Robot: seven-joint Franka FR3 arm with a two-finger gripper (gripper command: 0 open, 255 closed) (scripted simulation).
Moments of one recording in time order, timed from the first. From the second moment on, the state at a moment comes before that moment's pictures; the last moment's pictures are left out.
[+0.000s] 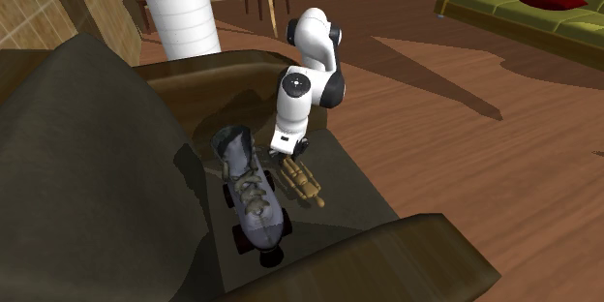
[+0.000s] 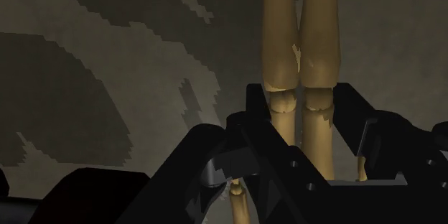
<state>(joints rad) -0.14 0.27 -0.31 -1.52 -0.05 1.62 -0.64</state>
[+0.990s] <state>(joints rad) -0.14 0.28 -0.31 -1.40 -0.05 1.51 -0.65</state>
